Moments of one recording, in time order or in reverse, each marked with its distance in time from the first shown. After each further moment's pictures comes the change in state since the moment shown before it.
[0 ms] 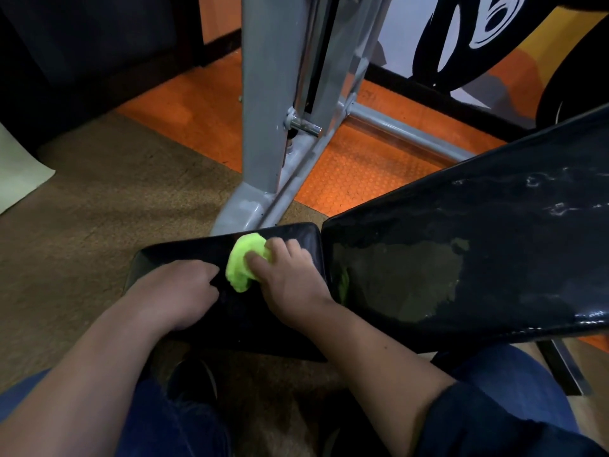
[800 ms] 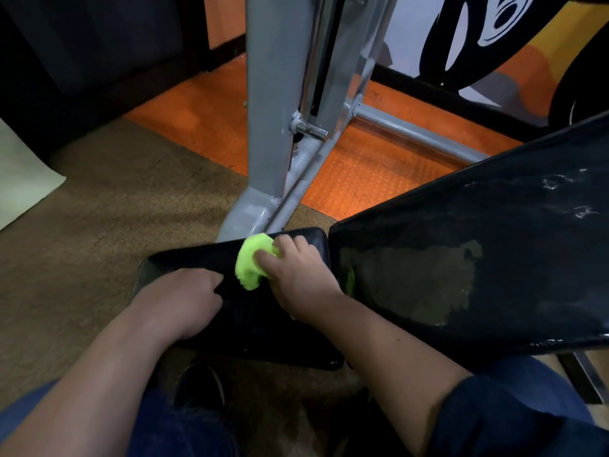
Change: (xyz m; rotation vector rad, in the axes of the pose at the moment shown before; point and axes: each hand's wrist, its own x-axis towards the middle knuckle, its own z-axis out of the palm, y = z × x) left_hand 0.006 -0.006 0.005 0.026 -0.006 -0.014; right_hand 0.017 0.016 0.002 -0.024 -0.032 -0.010
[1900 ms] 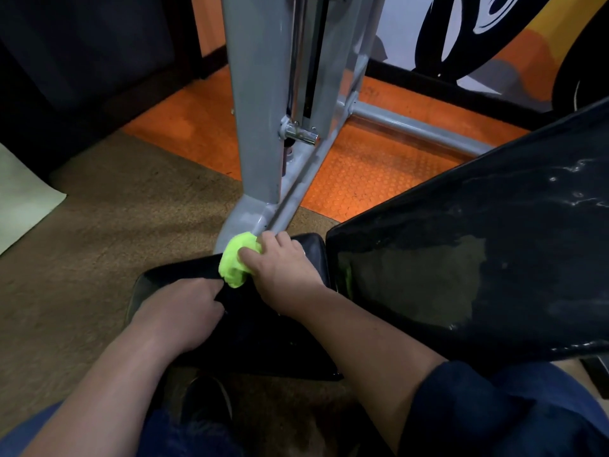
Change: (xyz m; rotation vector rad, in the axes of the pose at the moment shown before) left_hand 0.007 0.010 -0.002 0.019 0.068 0.020; right_hand 0.030 -0.004 0.003 0.040 0.035 -0.010
